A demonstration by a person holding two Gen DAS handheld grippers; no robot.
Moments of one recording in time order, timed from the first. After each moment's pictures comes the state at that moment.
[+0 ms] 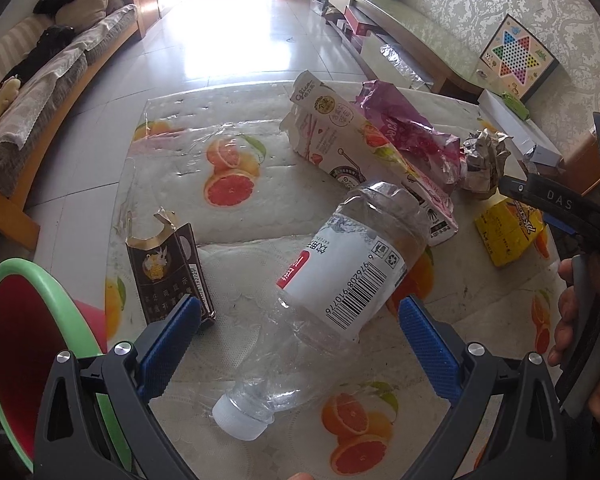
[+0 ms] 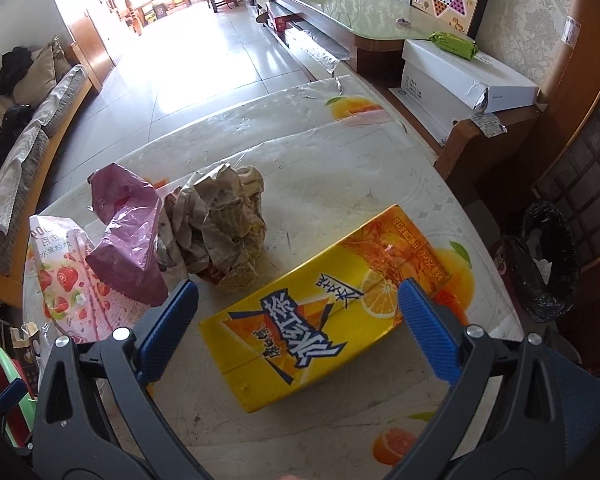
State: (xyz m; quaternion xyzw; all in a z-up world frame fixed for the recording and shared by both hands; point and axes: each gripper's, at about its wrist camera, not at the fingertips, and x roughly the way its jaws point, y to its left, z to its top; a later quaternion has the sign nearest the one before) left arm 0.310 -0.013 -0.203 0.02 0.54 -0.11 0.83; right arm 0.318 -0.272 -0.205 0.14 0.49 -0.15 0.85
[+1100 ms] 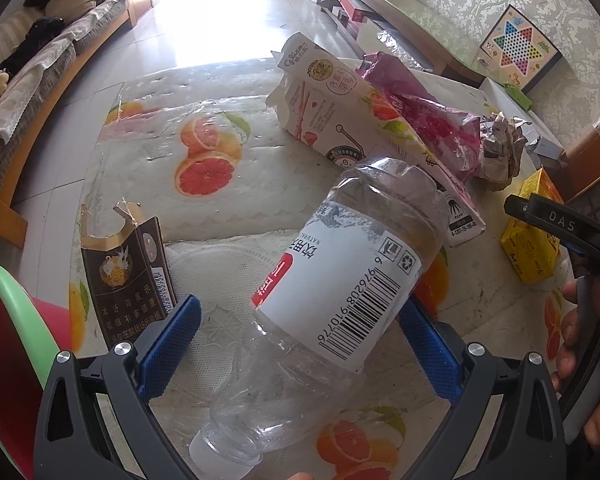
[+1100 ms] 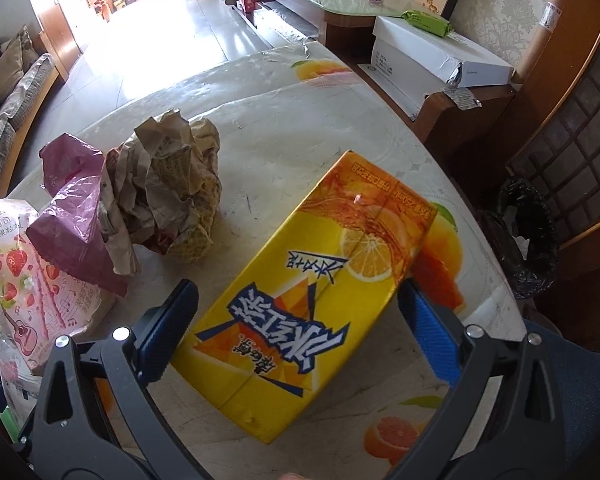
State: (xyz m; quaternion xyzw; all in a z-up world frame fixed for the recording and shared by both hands) left arm 0.324 -0.024 -0.235 0.01 0.56 -0.13 0.82; right arm 0.313 -0.273 -0.233 0.13 0.53 -0.20 0.82
